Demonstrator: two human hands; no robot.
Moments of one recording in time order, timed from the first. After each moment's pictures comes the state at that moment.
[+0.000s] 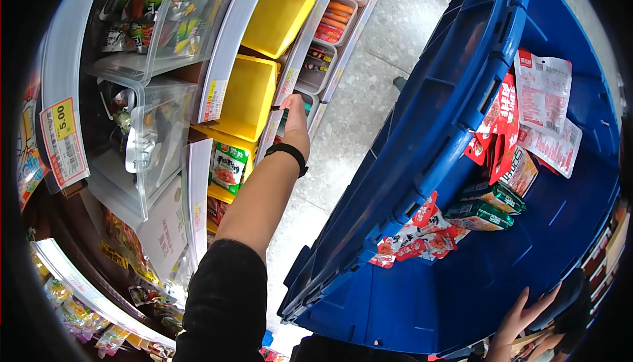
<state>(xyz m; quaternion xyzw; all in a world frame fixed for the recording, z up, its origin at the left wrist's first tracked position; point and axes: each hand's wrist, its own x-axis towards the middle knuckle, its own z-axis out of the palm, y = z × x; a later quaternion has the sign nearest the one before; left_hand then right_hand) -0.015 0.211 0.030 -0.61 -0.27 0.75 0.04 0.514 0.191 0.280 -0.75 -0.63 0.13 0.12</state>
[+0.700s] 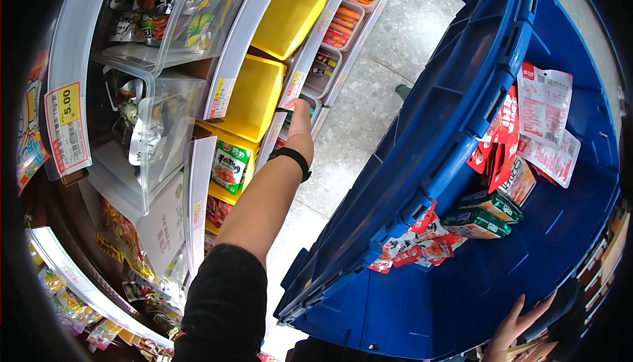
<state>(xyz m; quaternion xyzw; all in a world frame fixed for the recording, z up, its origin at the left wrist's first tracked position) -0.011 0.209 0.029 -0.61 -0.35 0.71 0.03 0.525 0.188 0.279 -0.75 -0.64 0.11 0.10</state>
